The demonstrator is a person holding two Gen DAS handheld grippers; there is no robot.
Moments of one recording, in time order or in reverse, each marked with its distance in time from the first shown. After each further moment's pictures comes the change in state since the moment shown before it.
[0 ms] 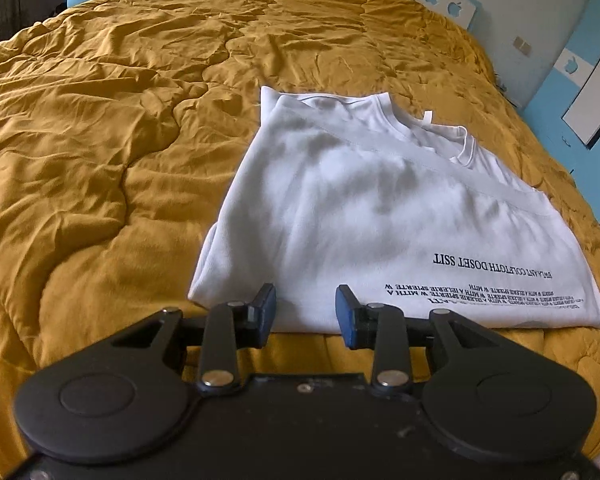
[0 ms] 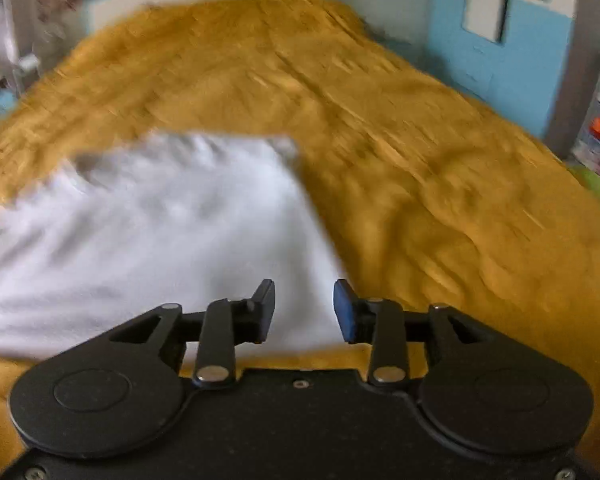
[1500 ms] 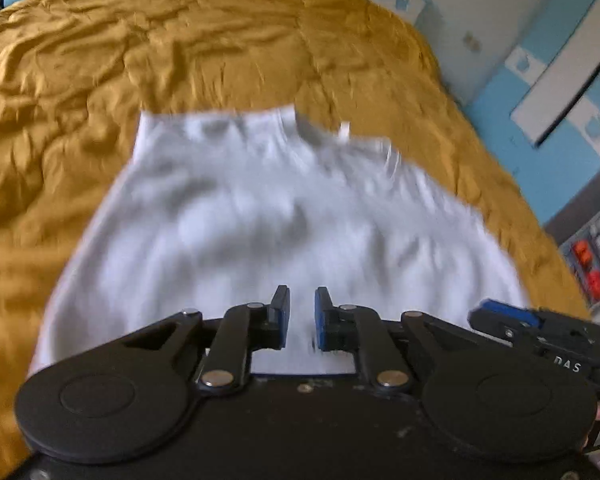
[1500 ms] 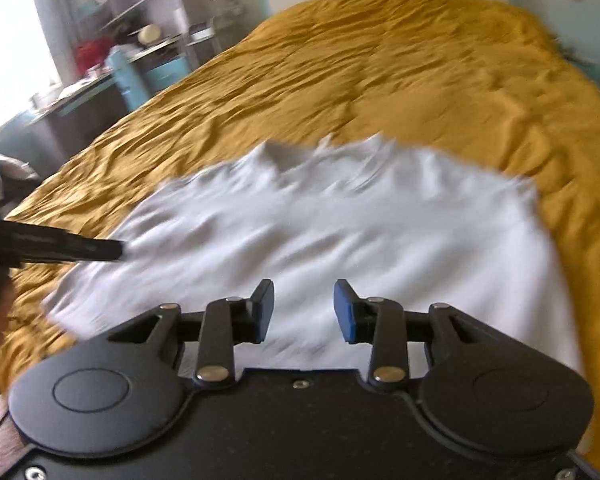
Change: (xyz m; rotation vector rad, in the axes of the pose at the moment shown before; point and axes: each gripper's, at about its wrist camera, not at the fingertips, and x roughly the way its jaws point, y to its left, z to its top) left arm 0.028 -0.078 0.043 0.018 0.044 -0.166; right arm 0.052 0.069 0.022 -0.205 0.060 0.514
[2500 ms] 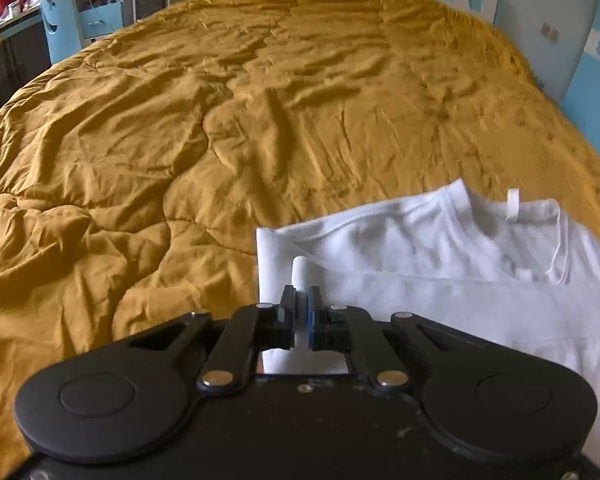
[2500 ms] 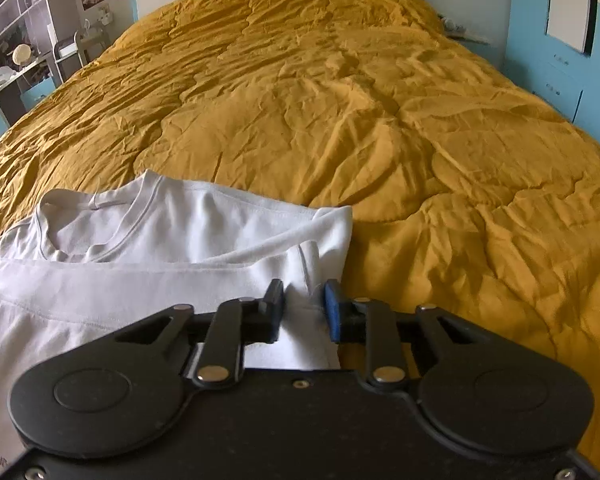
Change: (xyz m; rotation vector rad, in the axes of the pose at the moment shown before) left arm 0.087 0.080 0.115 0.070 -0.107 0.304; right arm 0.054 -0.152 0.056 0.124 -0.020 -0.354
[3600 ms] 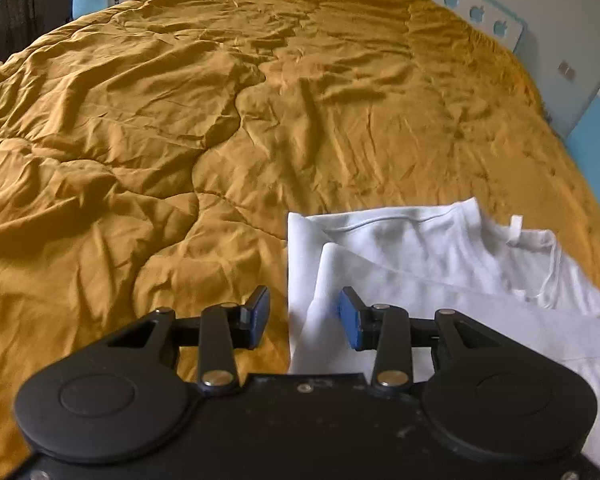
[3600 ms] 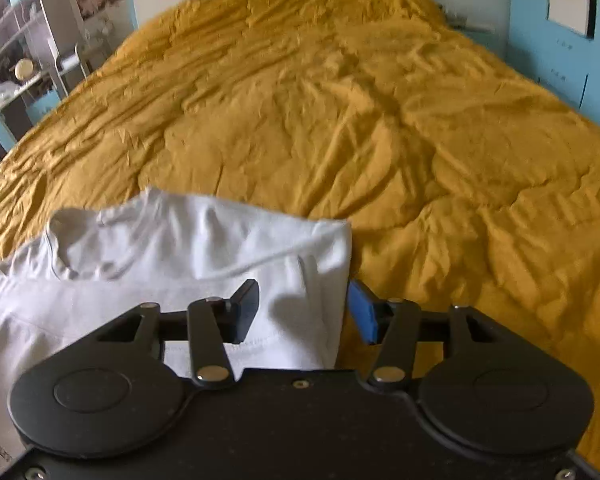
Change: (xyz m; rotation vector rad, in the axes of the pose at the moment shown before) left arm -0.005 0.028 -0.002 -0.124 0.056 -0.032; right arm 0.003 -0.012 0.010 0.049 0.043 0.058
